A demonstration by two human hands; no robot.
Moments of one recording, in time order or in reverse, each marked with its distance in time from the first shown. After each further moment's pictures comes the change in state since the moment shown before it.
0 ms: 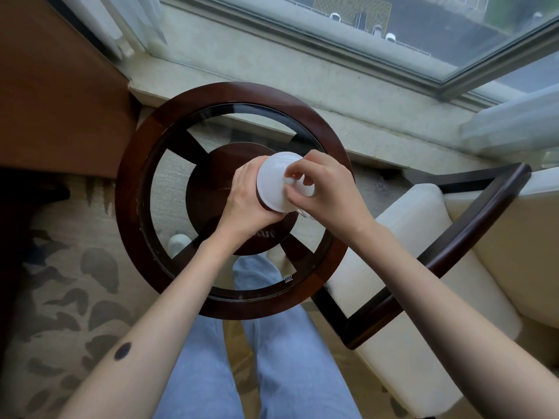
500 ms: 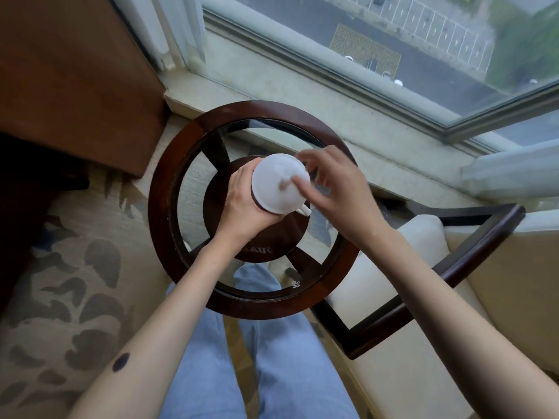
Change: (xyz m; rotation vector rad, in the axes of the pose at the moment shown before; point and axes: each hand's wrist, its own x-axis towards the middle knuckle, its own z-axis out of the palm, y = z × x) left_hand -0.028 0.009 -0.046 -0.047 0.234 -0.024; right_hand 0.000 -0.050 -0.015 0.033 0.026 -0.123
